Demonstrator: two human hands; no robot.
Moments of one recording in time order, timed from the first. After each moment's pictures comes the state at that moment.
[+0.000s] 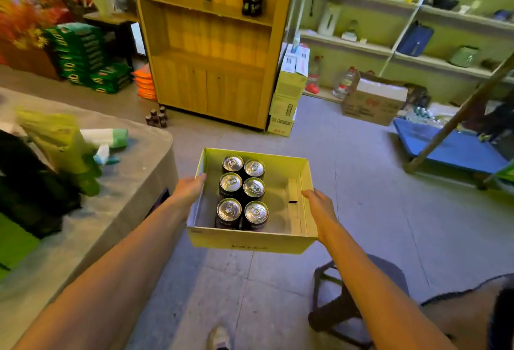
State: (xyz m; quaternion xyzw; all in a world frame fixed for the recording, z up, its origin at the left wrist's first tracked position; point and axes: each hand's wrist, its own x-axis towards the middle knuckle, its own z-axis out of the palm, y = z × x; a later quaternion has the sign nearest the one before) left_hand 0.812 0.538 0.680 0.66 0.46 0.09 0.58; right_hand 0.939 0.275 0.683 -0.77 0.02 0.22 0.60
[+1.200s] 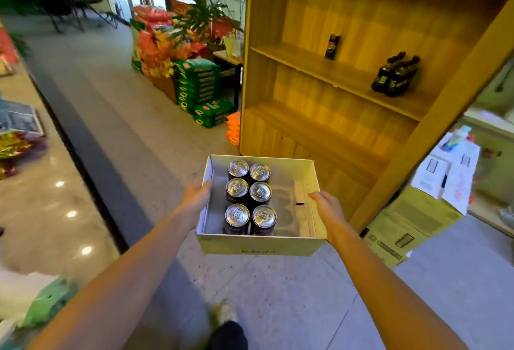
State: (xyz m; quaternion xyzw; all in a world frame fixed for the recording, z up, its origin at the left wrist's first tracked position) left_hand 1.330 1.031 0.712 0.46 0.60 0.30 0.59; right_hand 1.585 0.901 0.693 -0.76 -0.22 0.35 0.51
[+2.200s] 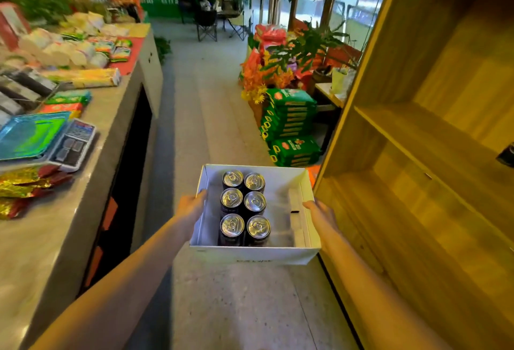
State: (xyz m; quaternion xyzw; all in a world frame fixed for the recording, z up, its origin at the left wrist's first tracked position) left_hand 1.444 1.531 0.707 0.28 0.73 0.40 0.47; right_hand 1.734 1.548 0.677 -0.69 -0.41 0.47 0.38
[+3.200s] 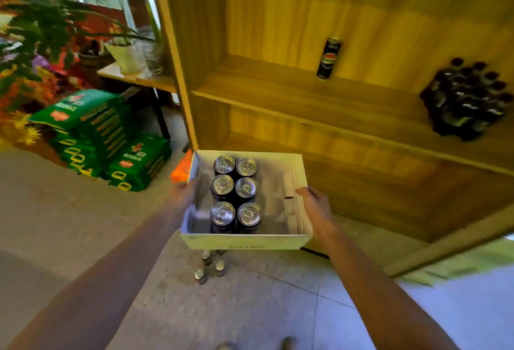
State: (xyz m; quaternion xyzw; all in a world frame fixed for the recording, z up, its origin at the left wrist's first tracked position) left_hand 1.636 1.861 0.685 0.59 0.50 0.15 0.61; right_hand 1.806 1.629 0.669 -0.79 -0.01 0.24 0.57
